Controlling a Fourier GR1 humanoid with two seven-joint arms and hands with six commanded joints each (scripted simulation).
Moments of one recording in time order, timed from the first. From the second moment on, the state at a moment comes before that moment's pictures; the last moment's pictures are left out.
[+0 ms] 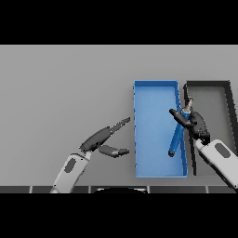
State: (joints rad) left arm -0.17 0.06 -0.43 -1.64 -0.13 -0.36 0.12; right arm -0.36 -0.92 0.60 -1.67 -0.74 -0.52 0.61
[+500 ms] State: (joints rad) left arm -0.15 0.05 -0.45 -1.65 -0.13 -0.36 0.11; right arm -0.61 -1.06 0.99 -1.60 -0.86 -0.47 0.61
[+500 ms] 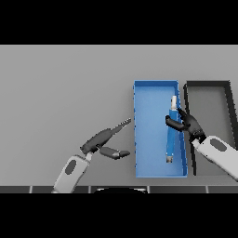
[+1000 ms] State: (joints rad) left arm -0.16 0.05 -0.44 -1.63 -0.15 -0.35 0.12; right arm -0.67 -1.07 1.05 -1.60 -0.88 -0.47 0.61
